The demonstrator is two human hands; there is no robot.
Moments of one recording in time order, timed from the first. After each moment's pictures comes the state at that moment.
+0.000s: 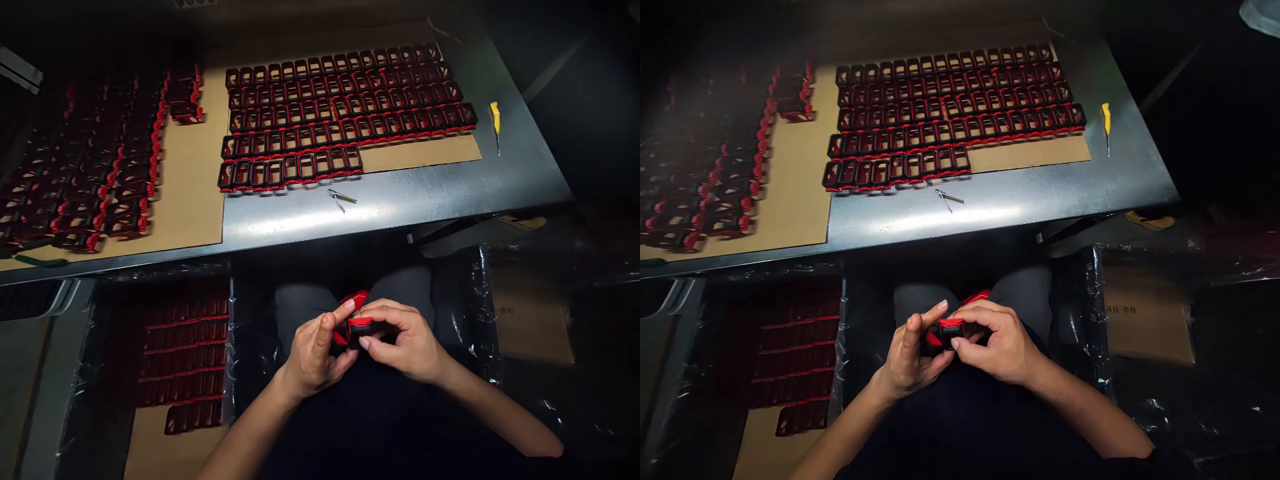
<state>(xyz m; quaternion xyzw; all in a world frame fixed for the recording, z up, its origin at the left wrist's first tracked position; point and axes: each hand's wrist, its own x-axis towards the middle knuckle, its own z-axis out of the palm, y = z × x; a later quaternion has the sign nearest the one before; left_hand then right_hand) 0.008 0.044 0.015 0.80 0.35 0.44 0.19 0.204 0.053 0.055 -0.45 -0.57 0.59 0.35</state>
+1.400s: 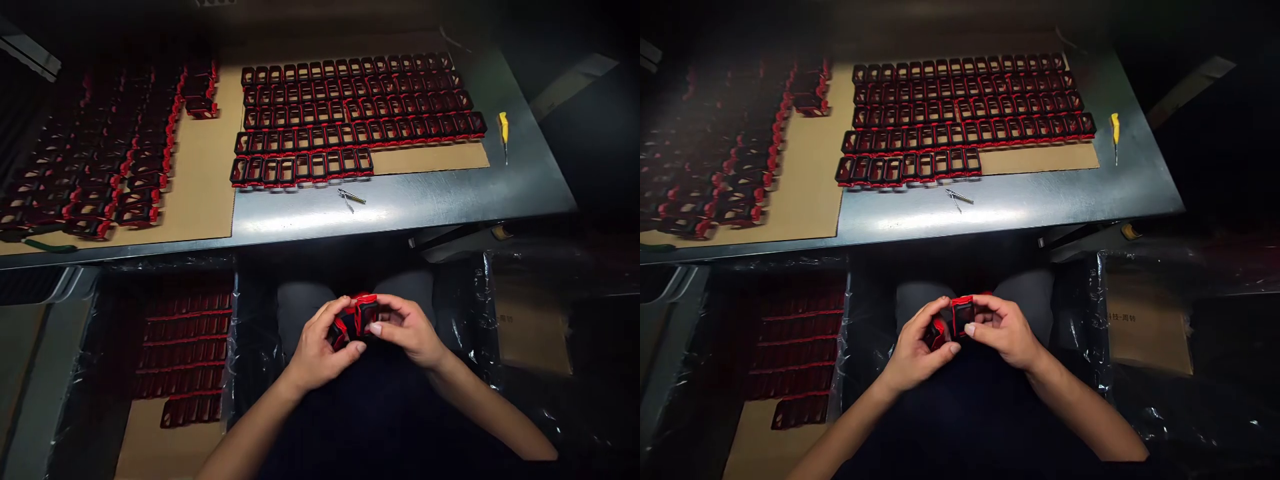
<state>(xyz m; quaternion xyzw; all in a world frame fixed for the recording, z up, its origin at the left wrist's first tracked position) 0.005 0.036 0.018 0.63 0.48 0.40 0.46 0.205 0.059 0.036 -0.44 -0.40 0.72 0.36</state>
